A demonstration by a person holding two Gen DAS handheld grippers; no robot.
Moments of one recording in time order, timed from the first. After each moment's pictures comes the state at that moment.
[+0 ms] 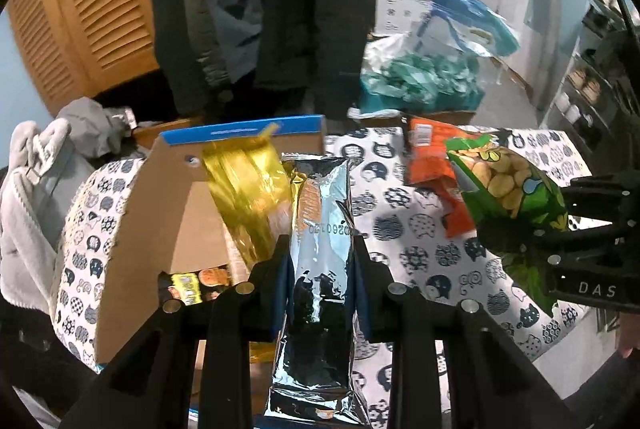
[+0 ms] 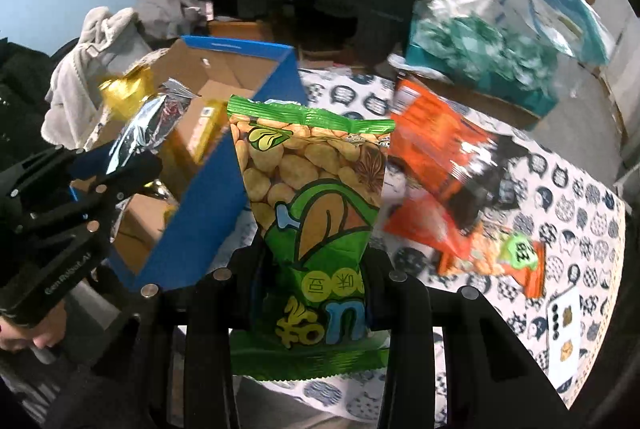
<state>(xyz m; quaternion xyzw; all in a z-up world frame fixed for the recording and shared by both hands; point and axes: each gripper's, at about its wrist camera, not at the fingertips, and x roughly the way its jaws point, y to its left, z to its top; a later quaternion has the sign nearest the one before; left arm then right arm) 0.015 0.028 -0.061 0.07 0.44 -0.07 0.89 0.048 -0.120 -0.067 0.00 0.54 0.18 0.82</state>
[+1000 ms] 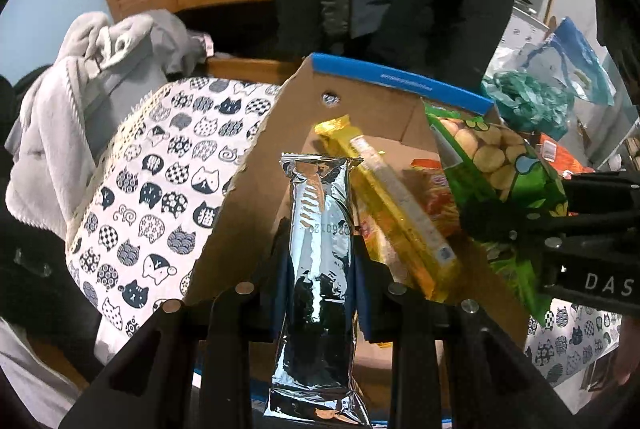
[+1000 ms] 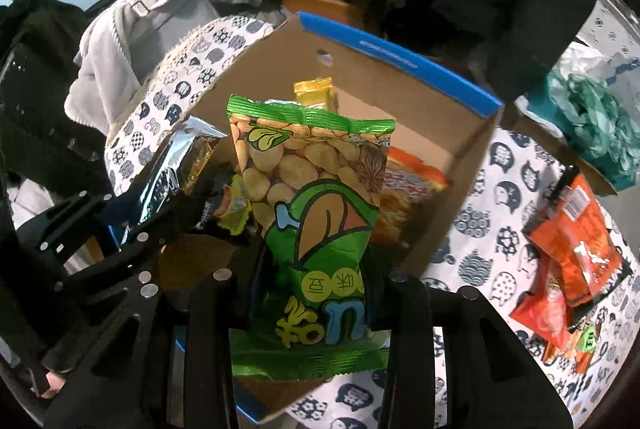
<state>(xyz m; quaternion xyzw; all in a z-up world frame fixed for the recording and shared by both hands) 0.024 0.173 -0.100 -0.02 0.48 0.04 0.87 0.102 0.047 -0.088 -0.04 0.57 0.27 0.77</state>
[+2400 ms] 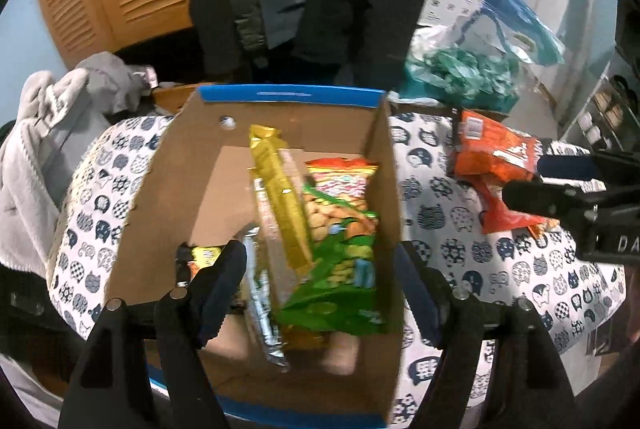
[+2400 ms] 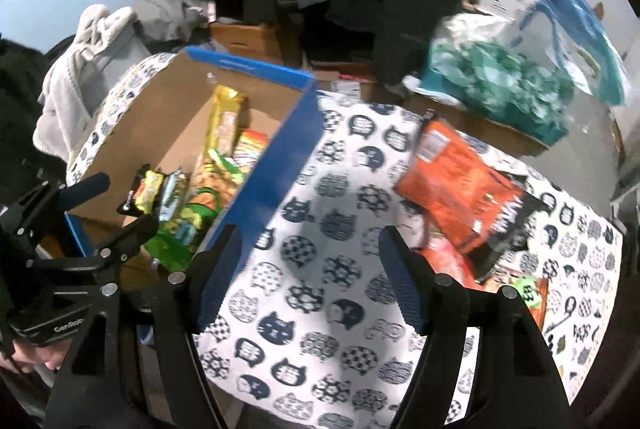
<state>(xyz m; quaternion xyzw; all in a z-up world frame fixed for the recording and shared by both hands) 0.026 0.063 -0.079 0.03 0.48 -0.04 0.88 0.081 -0.108 -0.062 -0.01 0.54 0.16 0.83</state>
